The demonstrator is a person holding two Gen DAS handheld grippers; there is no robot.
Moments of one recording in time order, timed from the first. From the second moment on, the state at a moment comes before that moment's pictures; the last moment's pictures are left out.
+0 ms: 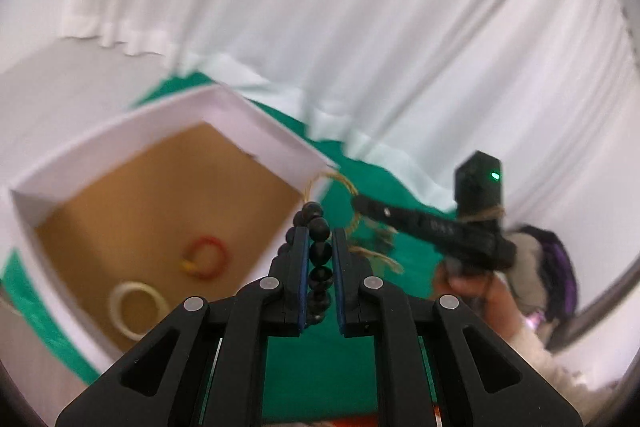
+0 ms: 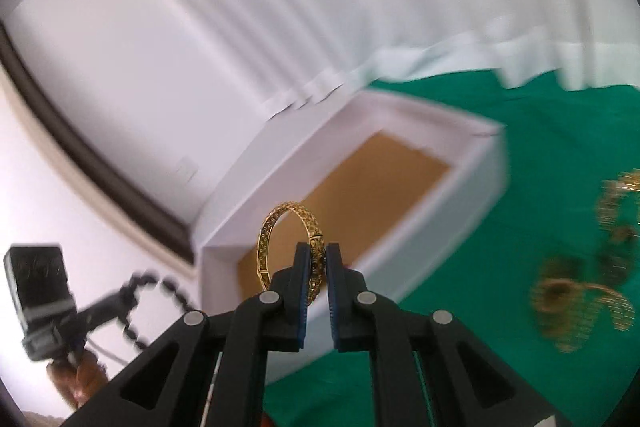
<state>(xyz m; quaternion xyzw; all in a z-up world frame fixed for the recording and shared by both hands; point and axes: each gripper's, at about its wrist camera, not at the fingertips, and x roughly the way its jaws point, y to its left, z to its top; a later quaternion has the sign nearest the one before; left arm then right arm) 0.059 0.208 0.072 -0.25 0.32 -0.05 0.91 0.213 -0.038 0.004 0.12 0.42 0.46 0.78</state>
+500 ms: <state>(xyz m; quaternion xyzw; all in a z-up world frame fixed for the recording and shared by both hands) 0.128 0.309 -0.062 -0.24 0.45 0.08 0.86 0.234 0.141 -0.077 0.01 0.50 0.44 0.75</state>
